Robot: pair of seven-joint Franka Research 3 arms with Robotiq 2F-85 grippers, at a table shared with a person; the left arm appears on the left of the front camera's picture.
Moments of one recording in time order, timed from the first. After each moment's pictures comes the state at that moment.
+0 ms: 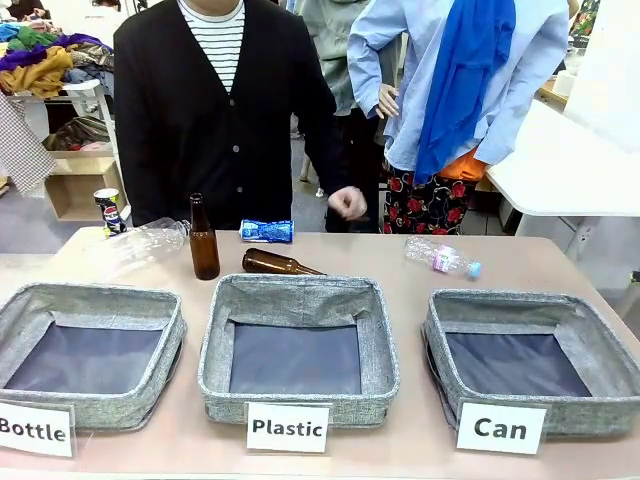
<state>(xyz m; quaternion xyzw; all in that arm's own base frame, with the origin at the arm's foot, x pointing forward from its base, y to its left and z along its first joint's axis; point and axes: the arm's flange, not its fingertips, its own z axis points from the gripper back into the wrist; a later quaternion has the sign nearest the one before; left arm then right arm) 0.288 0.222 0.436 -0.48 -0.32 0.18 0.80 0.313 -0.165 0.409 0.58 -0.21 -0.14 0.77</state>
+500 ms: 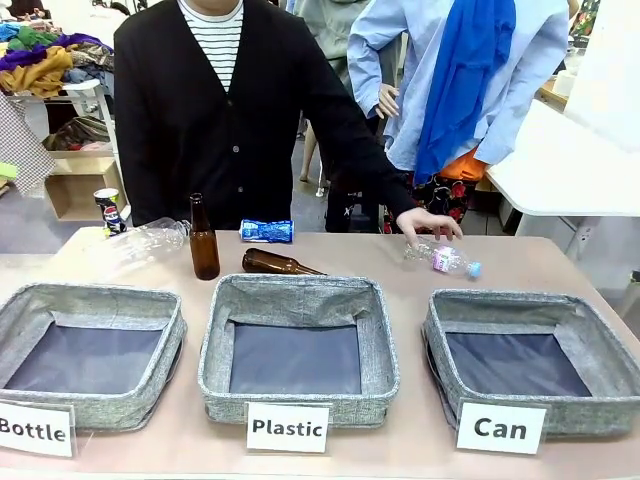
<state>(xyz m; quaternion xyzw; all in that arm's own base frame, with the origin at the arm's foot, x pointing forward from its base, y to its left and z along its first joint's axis) 0.405 0.115 0.503 -0.35 -0.27 0.03 0.90 0.314 -0.165 0.409 0.58 -0.21 -0.14 0.77</state>
